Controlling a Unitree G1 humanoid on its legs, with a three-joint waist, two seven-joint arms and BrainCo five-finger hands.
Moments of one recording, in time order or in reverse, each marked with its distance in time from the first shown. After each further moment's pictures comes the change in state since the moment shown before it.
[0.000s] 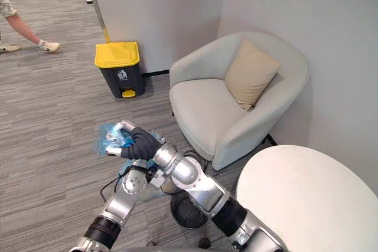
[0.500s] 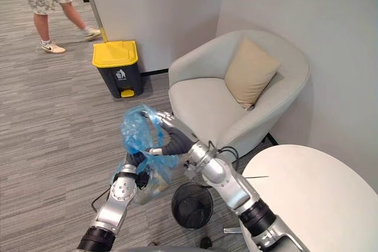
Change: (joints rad) left arm 0.105 -0.019 0.135 -0.045 -0.072 -0.023 -0.037; right arm 0.071 -0.236 -0.197 -0.035 -0.346 -0.090 -0.071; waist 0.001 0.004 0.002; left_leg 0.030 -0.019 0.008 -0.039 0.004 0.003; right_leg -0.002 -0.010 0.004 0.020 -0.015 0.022
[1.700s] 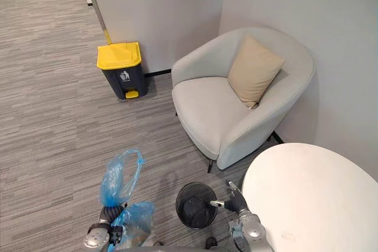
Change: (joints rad) left arm 0.173 0.064 0.185 0.481 -0.167 -0.022 -0.144; right arm 0.386 0.190 -0.437 0.790 0.280 0.084 0.005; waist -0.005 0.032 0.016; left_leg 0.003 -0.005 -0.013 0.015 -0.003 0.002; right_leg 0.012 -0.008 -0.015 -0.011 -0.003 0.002
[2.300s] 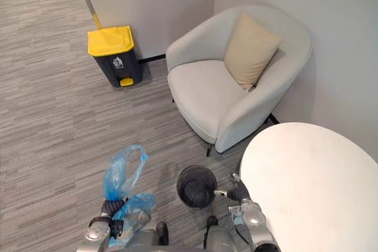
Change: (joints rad) left arm -0.072 0.026 -0.001 -0.005 -0.026 -0.001 0.000; right arm -0.132 0.009 -0.021 0.057 -0.010 0.038 -0.029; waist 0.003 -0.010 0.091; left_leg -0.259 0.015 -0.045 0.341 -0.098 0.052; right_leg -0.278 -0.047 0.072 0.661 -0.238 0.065
